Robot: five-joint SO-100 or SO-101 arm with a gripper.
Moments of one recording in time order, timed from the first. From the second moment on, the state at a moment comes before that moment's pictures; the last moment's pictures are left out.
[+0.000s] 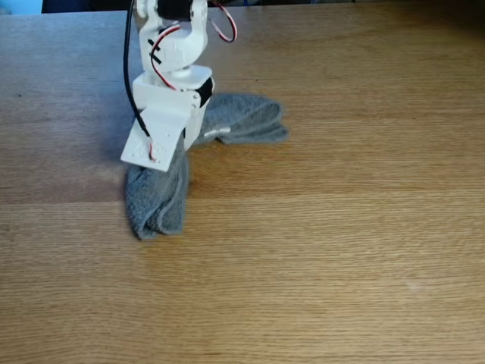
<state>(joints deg) 16.3 53.6 84.8 56.1 12.0</state>
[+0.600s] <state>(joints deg) 42.5 72.2 85.5 73.3 -7.6</state>
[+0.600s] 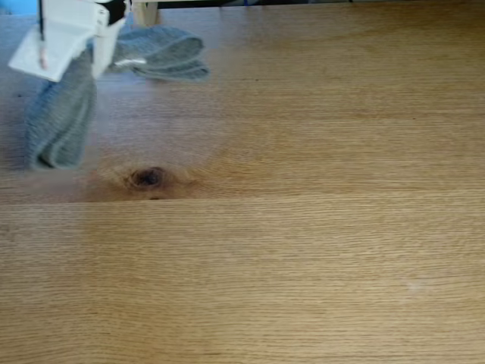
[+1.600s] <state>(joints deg) 31.2 77.1 85.5 75.2 1.2</state>
